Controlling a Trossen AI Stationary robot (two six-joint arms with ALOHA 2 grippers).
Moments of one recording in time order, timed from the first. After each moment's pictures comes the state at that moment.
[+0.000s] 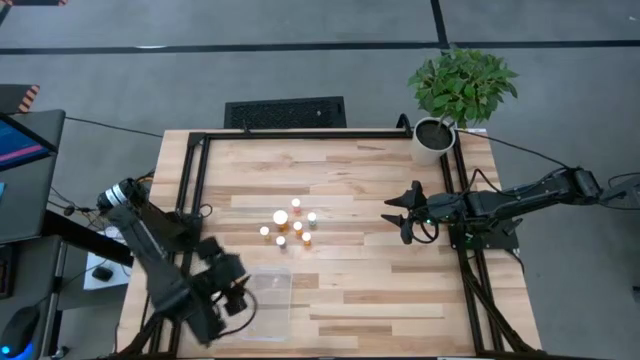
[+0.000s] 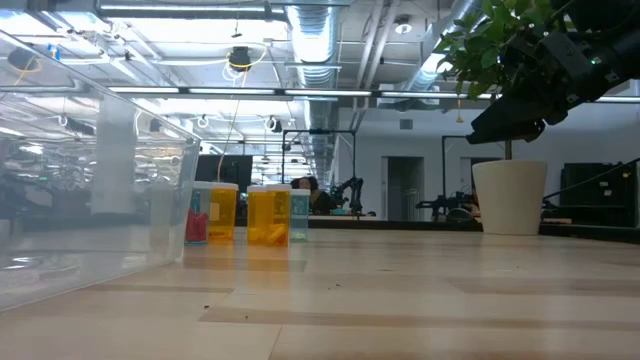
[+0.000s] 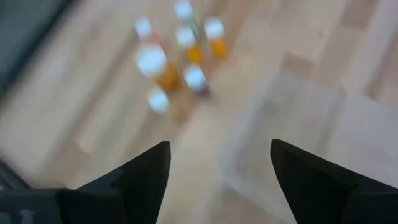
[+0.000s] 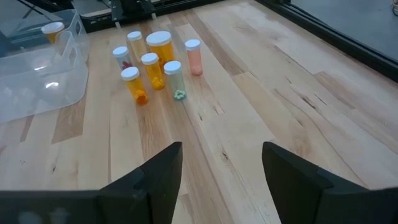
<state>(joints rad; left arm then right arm) -0.87 1.61 1.47 -1.51 -0.69 -1.35 0.12 0.74 0.29 0.01 0.36 0.29</state>
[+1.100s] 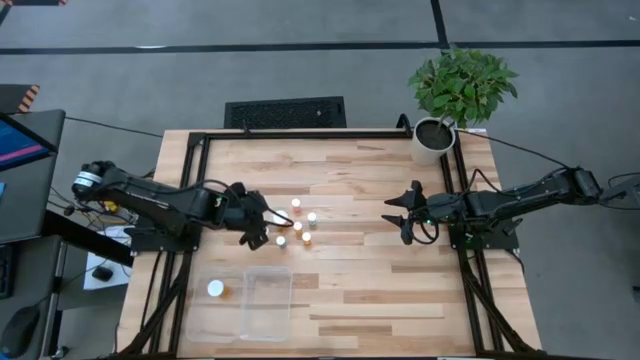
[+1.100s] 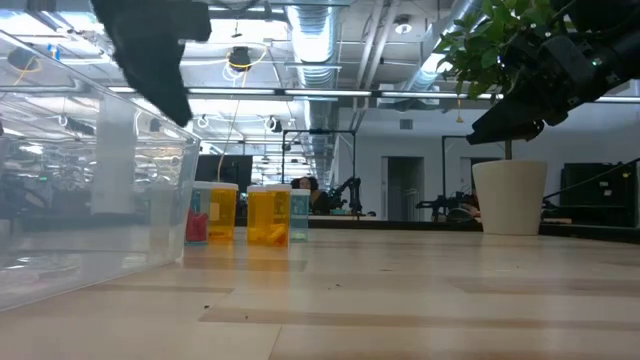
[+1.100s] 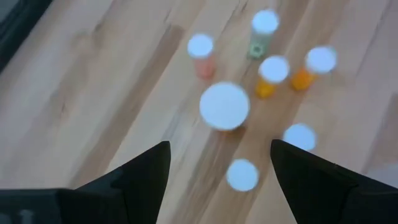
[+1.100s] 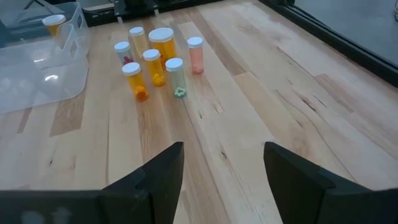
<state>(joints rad) -0.20 1.21 0.89 -0.83 -0.42 -0.59 0.12 0.74 0.29 0.00 0.36 0.26</state>
